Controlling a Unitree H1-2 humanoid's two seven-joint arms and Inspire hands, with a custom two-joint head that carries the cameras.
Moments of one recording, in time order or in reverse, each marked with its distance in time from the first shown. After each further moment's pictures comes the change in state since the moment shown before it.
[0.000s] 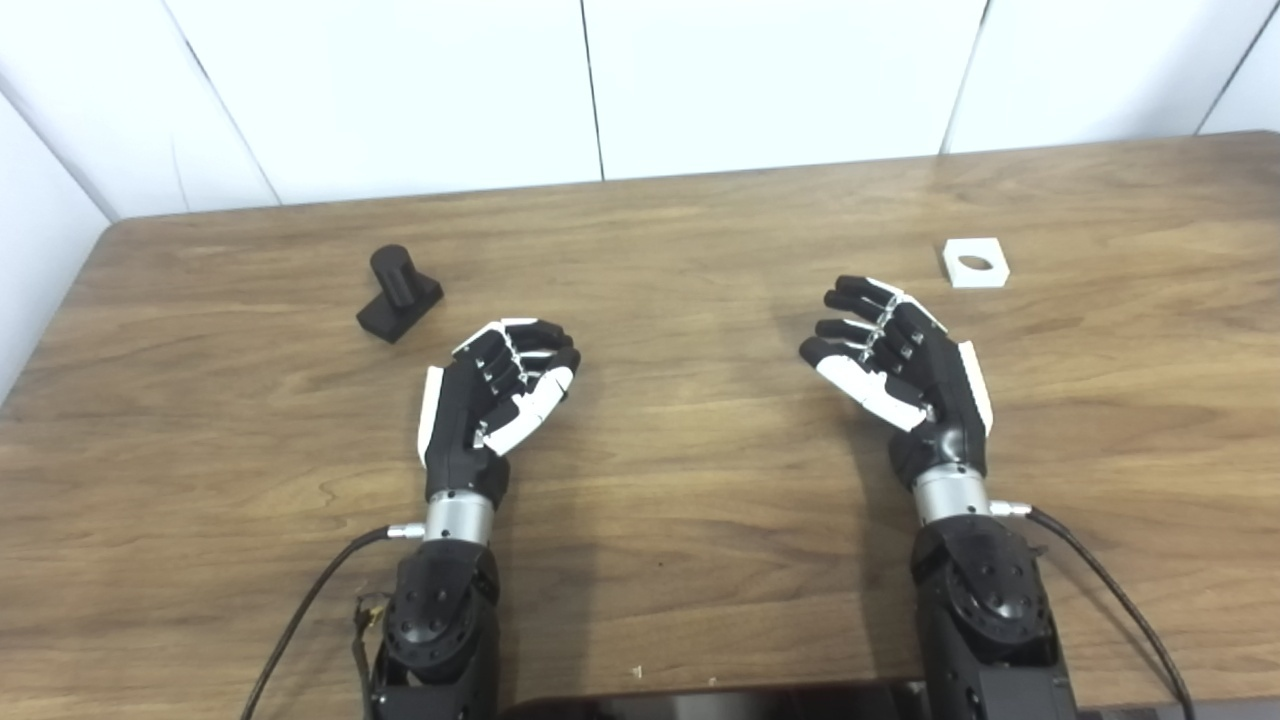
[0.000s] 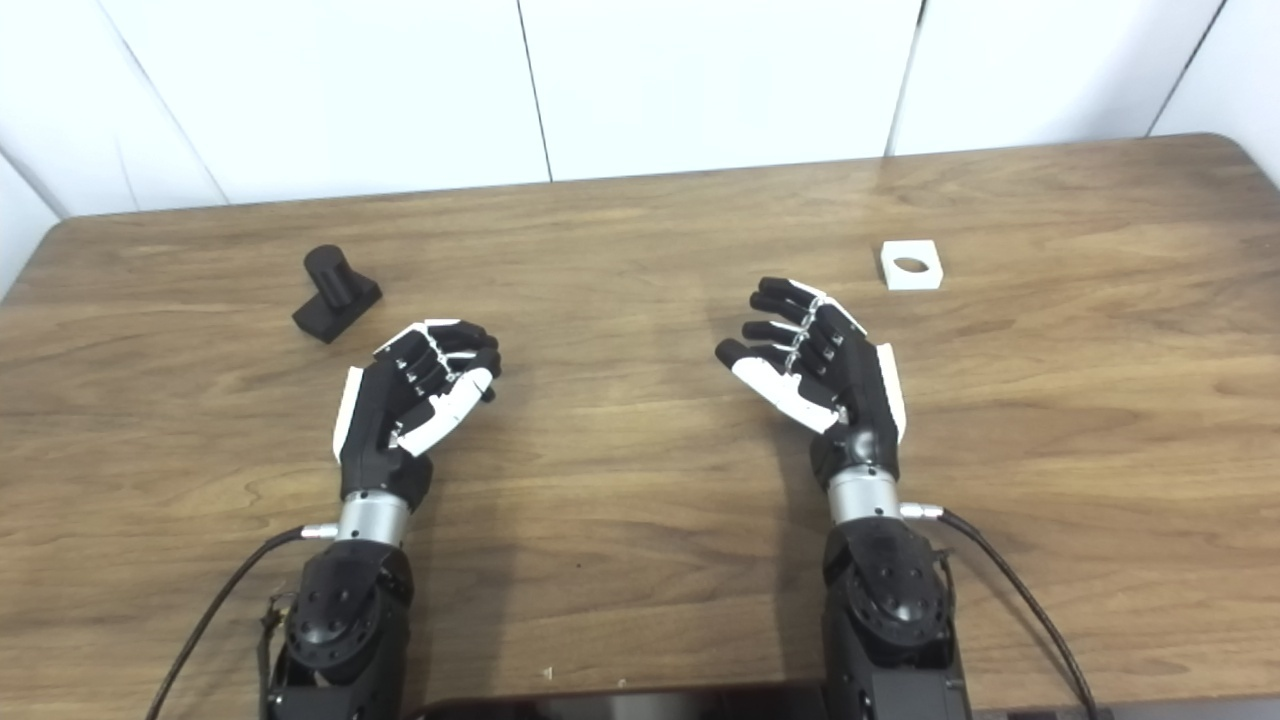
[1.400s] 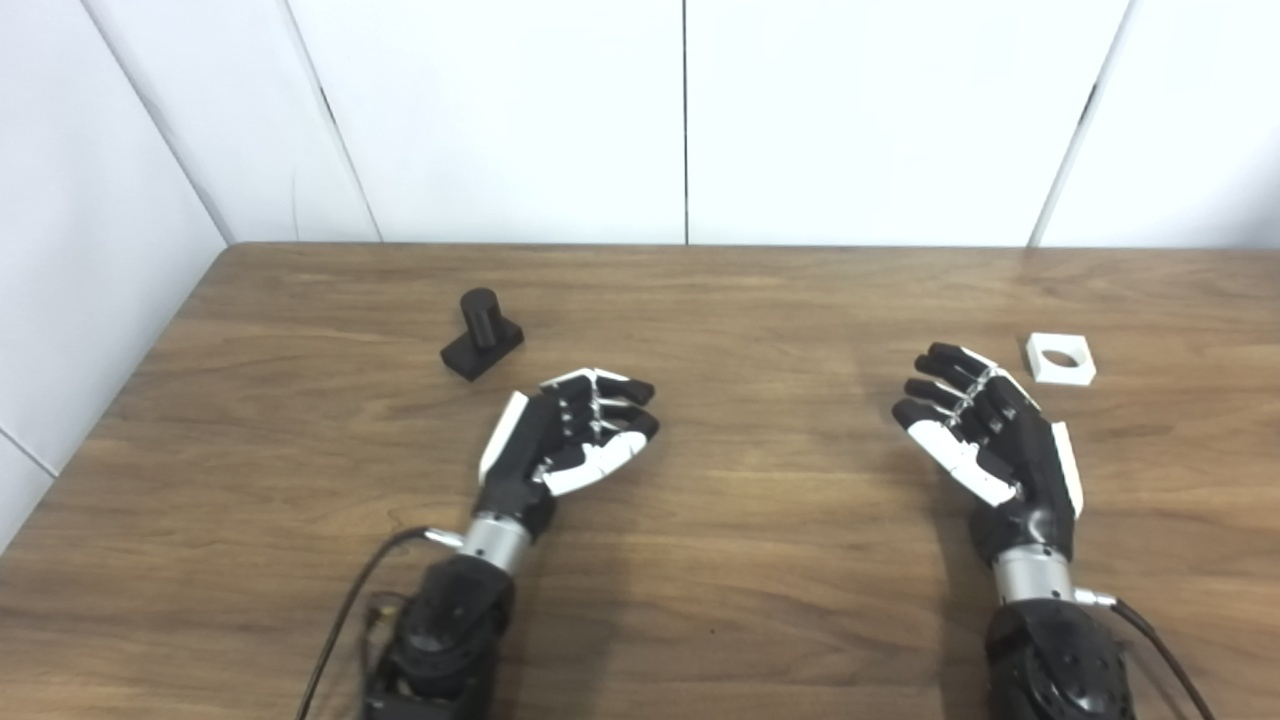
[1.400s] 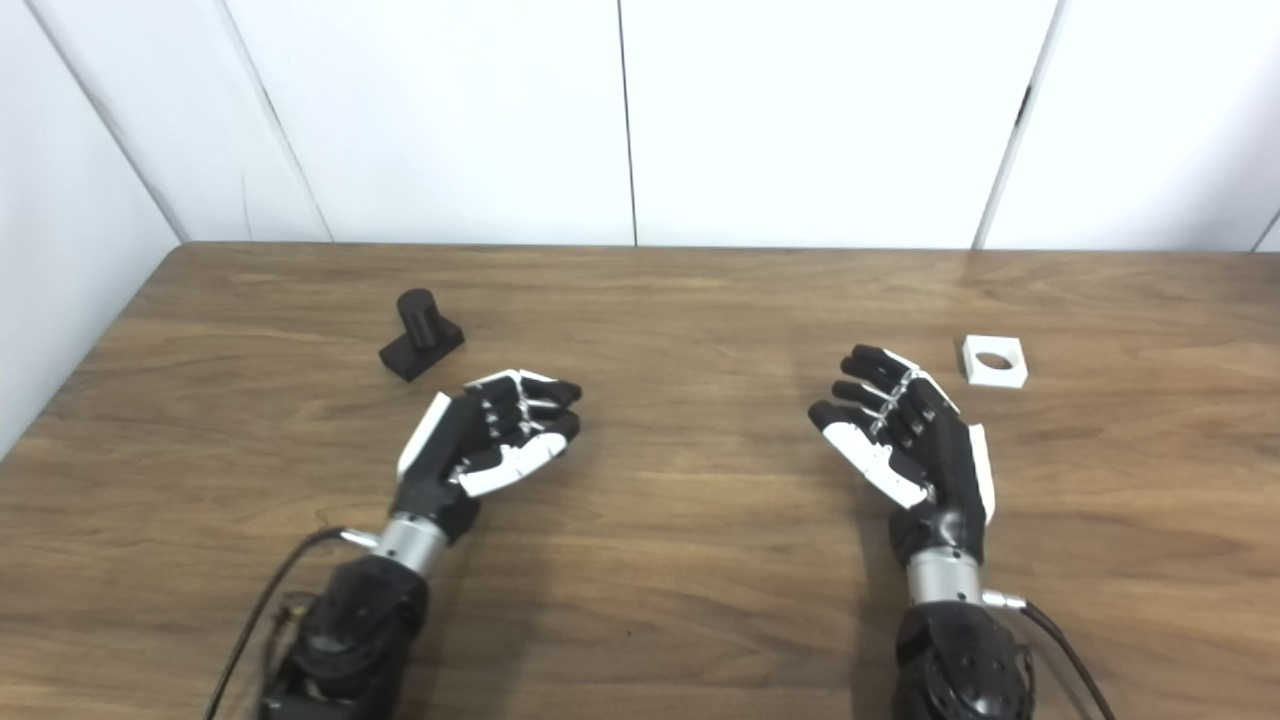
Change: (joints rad) left arm -0.044 0.180 -0.041 -0.062 0.015 0.108 -0.132; right arm -0.054 -0.050 -0.032 0.103 0.067 -0.088 0.012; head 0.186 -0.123
